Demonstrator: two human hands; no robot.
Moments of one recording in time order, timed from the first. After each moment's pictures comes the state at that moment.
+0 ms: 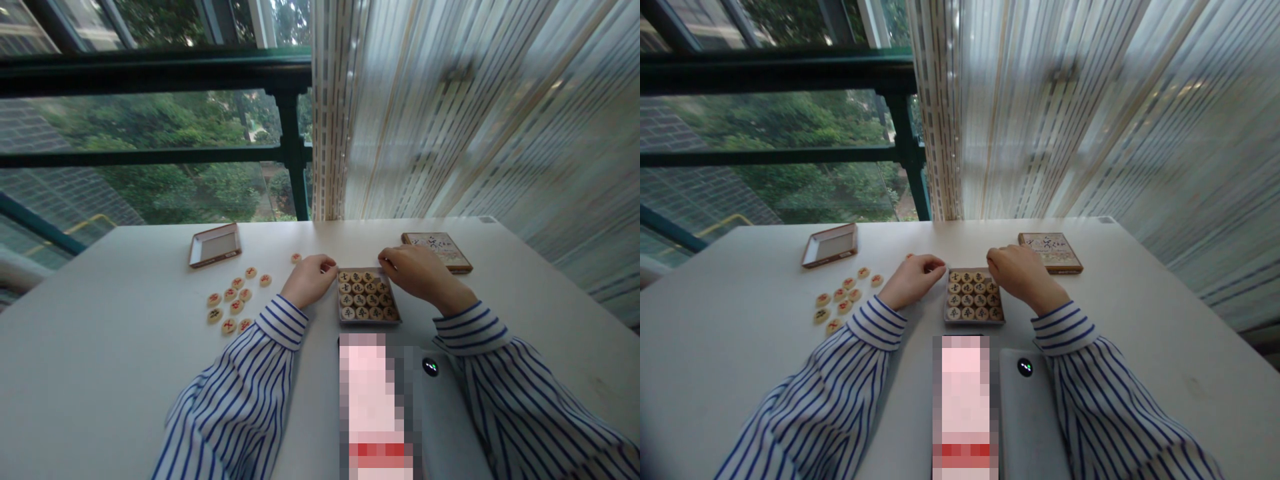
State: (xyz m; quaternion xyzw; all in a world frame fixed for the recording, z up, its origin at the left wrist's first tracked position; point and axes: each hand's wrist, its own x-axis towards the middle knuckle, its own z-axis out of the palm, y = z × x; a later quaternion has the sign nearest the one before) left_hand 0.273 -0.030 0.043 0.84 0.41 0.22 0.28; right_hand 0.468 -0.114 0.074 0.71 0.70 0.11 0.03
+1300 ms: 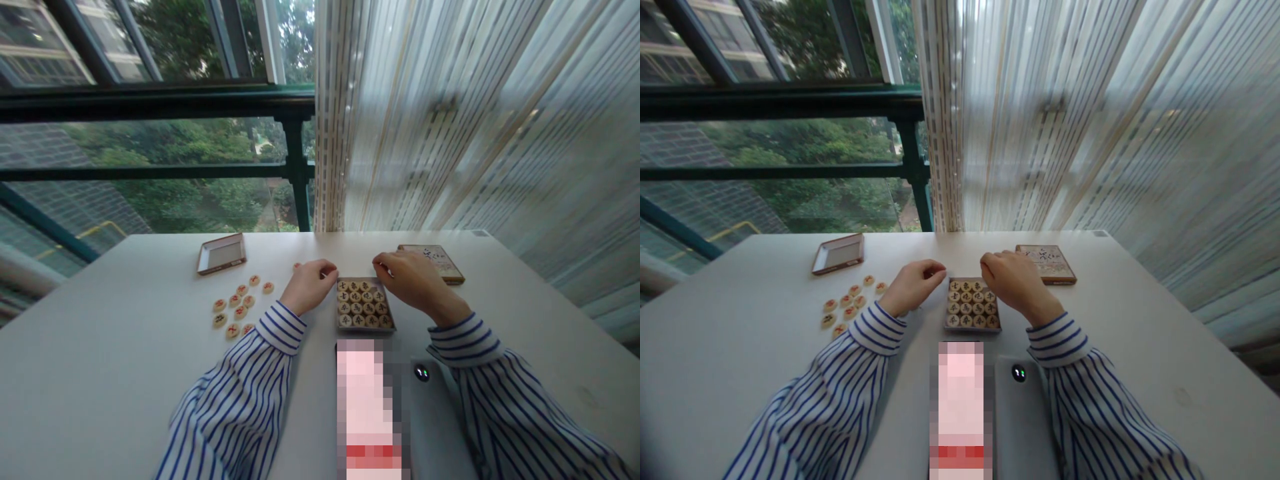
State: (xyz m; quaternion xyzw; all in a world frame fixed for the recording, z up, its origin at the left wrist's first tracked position) left_hand 0.271 -0.038 0.055 0.85 0.39 0.27 0.25; right_hand 0.457 -0.123 0.089 0.69 0.71 0.14 -0.07
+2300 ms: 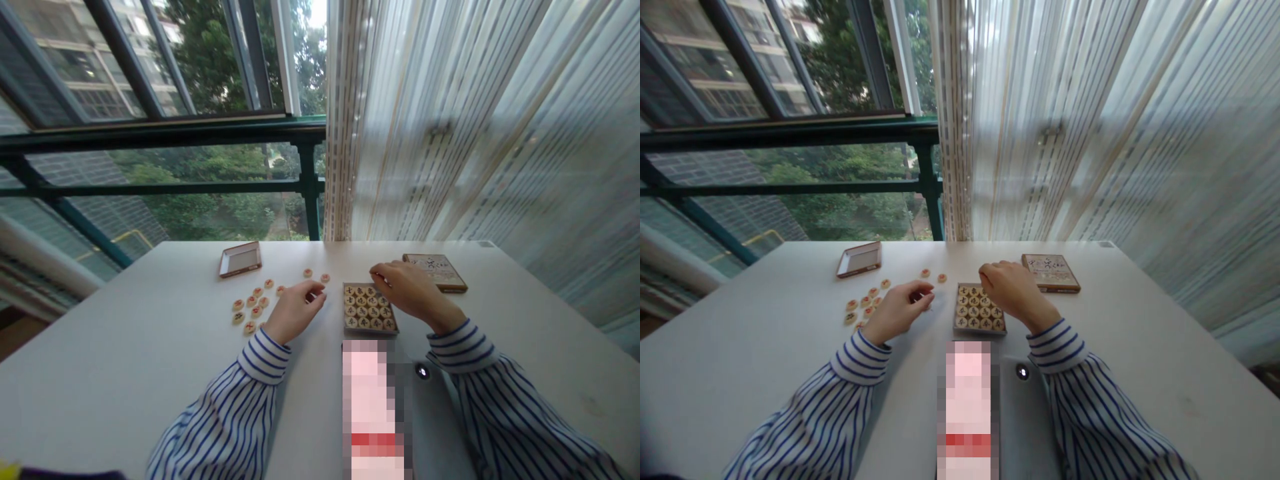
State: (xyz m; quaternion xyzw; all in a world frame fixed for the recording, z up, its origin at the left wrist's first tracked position) left_hand 0.222 -0.070 0.058 0.83 0.41 0.29 0.25; right_hand 0.447 -0.130 0.093 0.65 0.74 0.13 -0.10
